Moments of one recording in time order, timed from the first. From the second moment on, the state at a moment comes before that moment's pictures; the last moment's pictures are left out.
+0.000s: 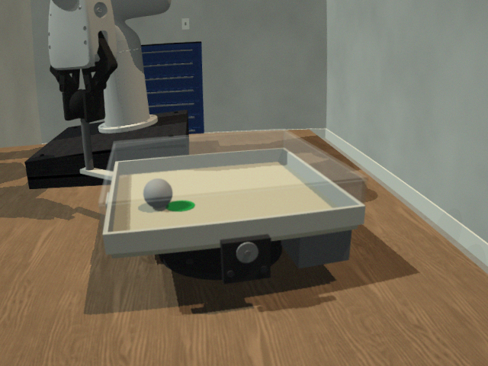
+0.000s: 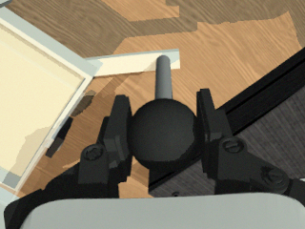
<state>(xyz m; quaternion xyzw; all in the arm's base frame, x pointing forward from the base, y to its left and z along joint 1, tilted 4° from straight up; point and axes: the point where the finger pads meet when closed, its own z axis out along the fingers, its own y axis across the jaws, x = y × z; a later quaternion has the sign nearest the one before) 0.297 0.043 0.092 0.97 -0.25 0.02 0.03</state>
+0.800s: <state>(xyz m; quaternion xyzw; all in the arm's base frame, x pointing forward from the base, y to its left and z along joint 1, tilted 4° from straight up) 0.297 0.045 0.094 0.97 -0.25 0.02 0.03</state>
